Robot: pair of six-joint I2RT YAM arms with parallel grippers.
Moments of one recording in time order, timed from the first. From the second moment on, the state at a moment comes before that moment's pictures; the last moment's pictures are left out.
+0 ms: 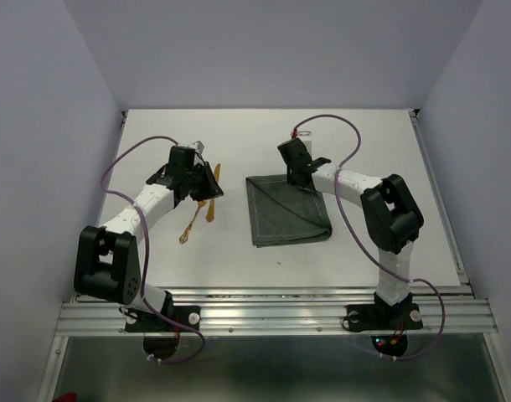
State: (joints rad) left arm -0.26 1.45 0.96 -0.35 0.24 -0.53; right arm 0.58 1.97 1.40 -0.29 0.49 0.42
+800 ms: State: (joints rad) left arm -0.33 1.57 1.10 -0.35 0.28 -0.52; right arm 0.52 2.01 1.41 -0.30 0.48 0.51
